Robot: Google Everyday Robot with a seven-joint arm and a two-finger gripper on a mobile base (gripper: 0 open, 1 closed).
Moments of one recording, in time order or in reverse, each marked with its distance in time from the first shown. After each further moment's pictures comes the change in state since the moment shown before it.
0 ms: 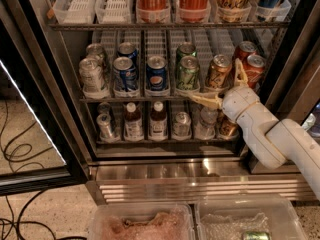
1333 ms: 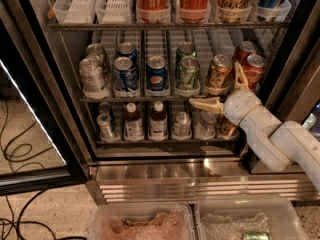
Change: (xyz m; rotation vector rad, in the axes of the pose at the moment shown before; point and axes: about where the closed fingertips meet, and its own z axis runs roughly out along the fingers) arm 0.007 0.008 -0.008 -0.055 0.003 -0.029
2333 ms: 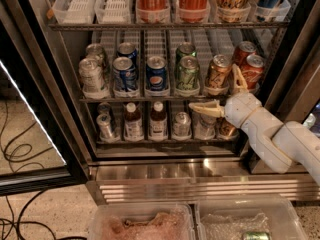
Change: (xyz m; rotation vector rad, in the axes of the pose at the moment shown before) arm 0.001 0.009 -0.007 -0.052 0.002 0.001
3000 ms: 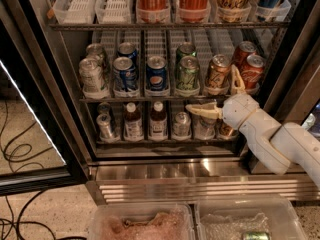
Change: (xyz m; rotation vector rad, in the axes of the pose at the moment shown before) arm -0.008 0.014 0.001 -0.031 -0.025 0.028
